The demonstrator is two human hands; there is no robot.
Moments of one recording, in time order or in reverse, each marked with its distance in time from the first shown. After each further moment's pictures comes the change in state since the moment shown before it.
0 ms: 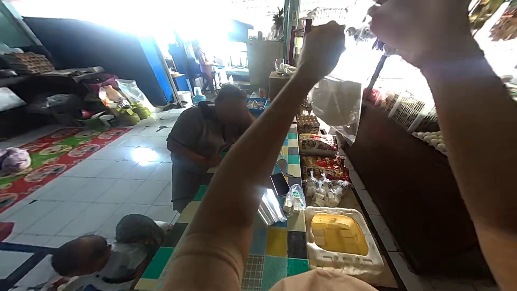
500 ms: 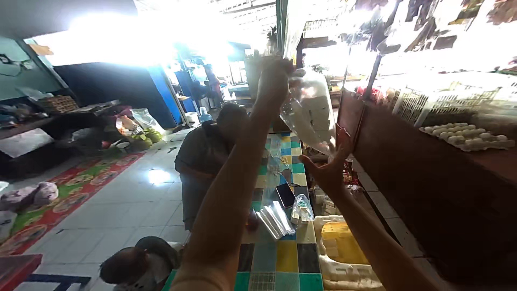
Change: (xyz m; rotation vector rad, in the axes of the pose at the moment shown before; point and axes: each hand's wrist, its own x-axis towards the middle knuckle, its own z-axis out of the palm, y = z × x) left_hand -0.029 -0.020 -0.009 -0.641 0.160 -0.358; right_hand -0.178 0.192 0.037 -0.345 0.227 -0.319
